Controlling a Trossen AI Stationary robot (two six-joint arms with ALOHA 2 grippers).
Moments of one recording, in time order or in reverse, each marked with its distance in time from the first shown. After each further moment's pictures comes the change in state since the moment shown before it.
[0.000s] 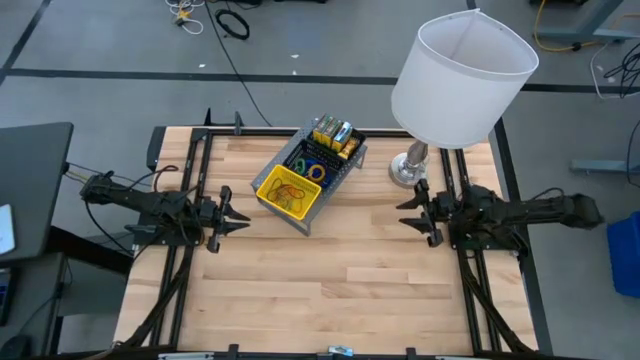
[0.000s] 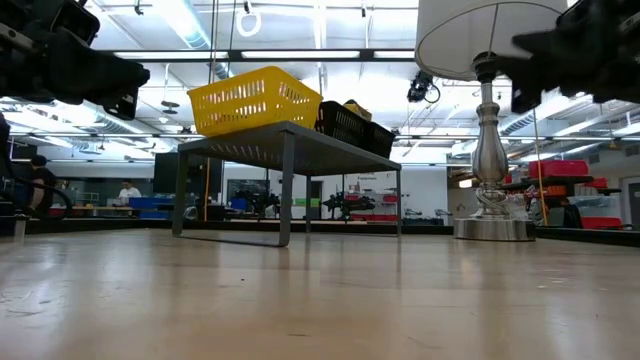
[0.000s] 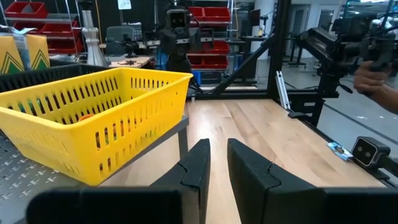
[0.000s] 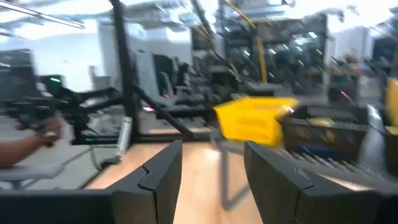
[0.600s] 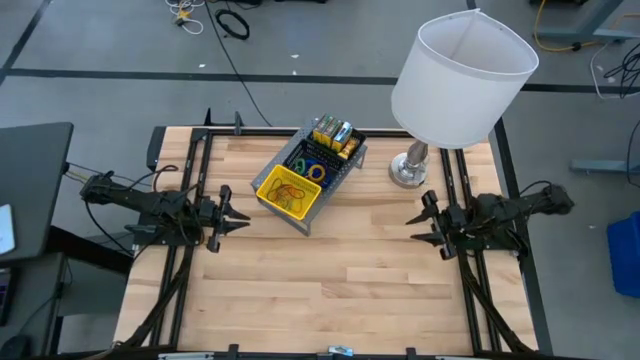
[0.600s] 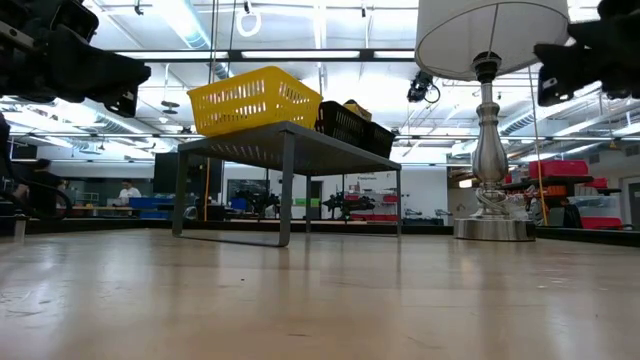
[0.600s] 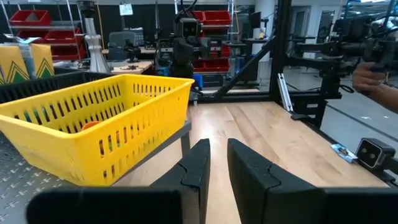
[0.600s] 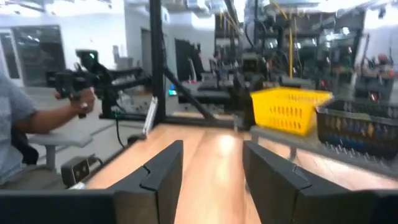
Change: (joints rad) left arm 0.000 0.001 0.000 0.016 -0.008 0.026; right arm 0.282 -0.332 0.018 -0.407 0.181 -0.098
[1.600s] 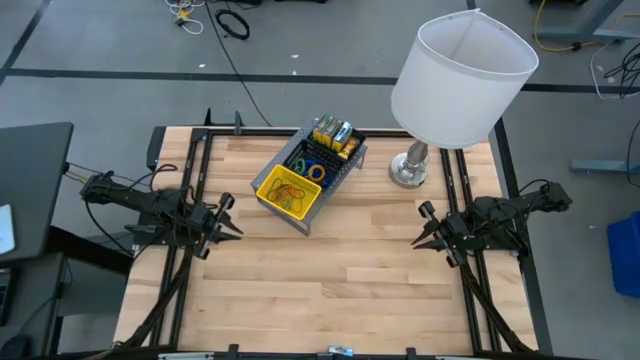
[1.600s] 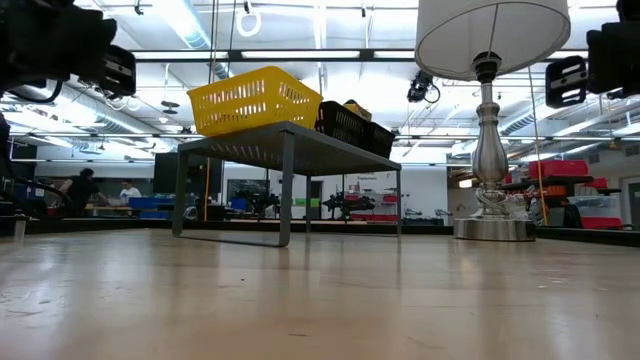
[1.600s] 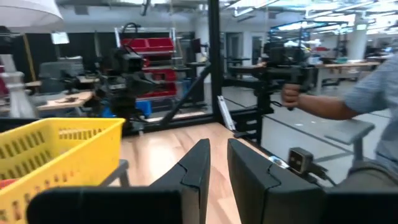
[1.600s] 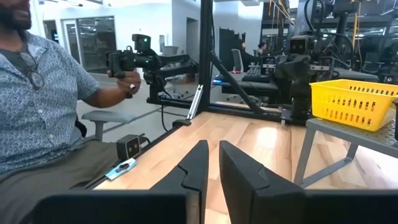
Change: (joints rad) left arm -0.001 0.000 0.000 0.093 0.264 0.031; right arm 0.044 0.005 -0.018 -0.031 -0.162 -0.004
